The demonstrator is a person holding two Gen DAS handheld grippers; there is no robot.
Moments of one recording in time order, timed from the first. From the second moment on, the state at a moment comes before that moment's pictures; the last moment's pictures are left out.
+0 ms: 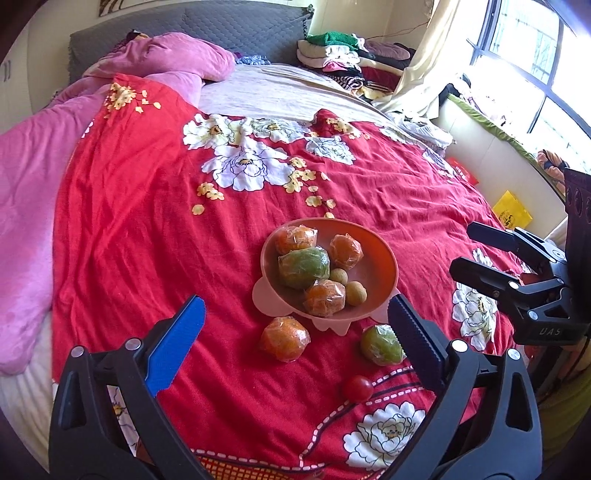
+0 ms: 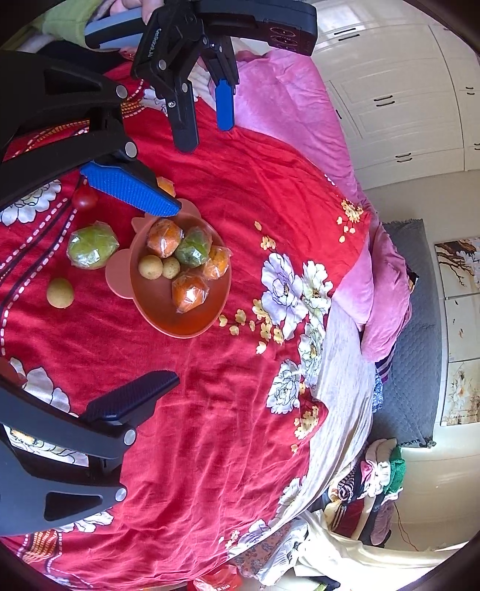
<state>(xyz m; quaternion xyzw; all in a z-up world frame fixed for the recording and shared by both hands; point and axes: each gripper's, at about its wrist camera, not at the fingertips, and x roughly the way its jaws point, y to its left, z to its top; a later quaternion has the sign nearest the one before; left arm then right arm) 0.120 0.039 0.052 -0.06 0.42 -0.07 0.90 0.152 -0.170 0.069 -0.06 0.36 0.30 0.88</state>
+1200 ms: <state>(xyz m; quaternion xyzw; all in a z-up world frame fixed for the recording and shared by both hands) 0.081 0.004 0.025 -0.03 0.44 -0.08 0.89 0.104 -0.199 0.033 -0.09 0.39 0.29 0.87</state>
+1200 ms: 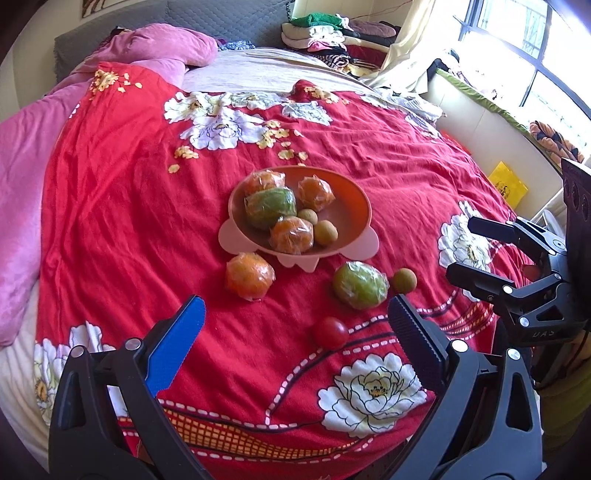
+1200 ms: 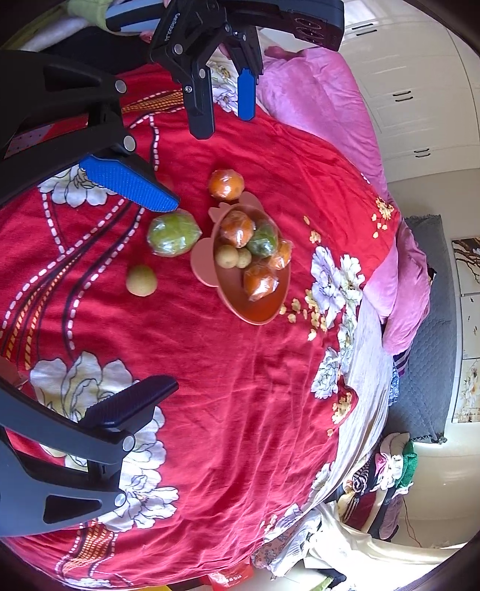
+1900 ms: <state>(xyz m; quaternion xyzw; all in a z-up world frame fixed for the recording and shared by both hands) 0.074 -0.020 -0.007 -0.02 0.48 -0.10 0.87 0.097 -0.205 0.009 -0.10 0.41 0.29 0.86</state>
